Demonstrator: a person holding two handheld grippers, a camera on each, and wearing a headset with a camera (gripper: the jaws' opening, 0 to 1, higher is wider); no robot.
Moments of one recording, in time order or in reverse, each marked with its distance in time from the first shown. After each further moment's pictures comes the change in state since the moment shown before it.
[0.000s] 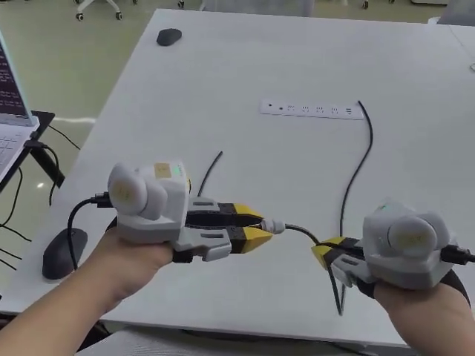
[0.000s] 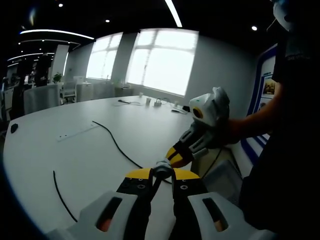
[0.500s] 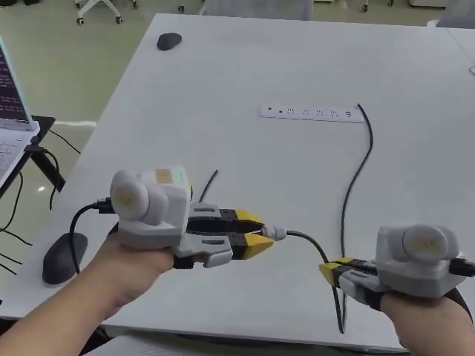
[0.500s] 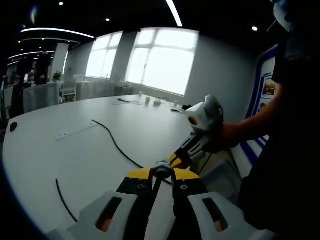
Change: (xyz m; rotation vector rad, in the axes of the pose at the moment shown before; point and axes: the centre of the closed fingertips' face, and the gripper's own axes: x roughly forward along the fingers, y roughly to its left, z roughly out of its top) left arm 0.001 0.000 0.000 -0.009 0.005 -0.004; right arm 0.002 -0.004 -0.025 0.211 0.027 0.026
